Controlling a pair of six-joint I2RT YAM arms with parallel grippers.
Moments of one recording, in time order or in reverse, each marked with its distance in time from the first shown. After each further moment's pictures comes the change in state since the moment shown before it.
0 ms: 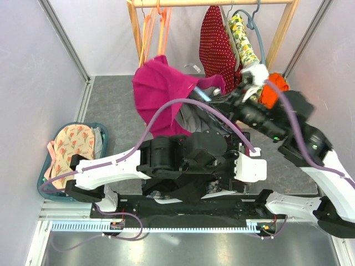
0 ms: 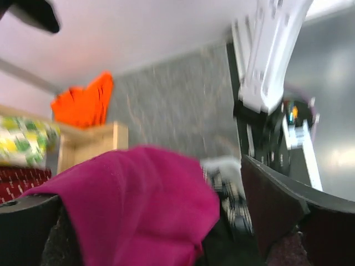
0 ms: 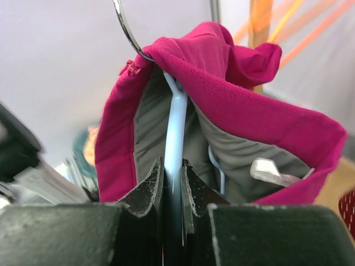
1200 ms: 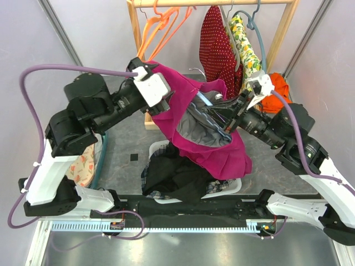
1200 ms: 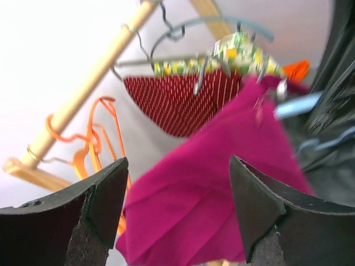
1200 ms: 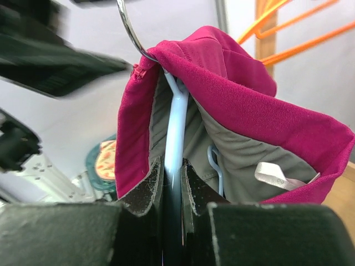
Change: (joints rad) left arm 0.475 -0.323 0.103 -0.059 -0.106 0.208; right arm -0.001 -0.103 -0.234 0.179 0.024 0.043
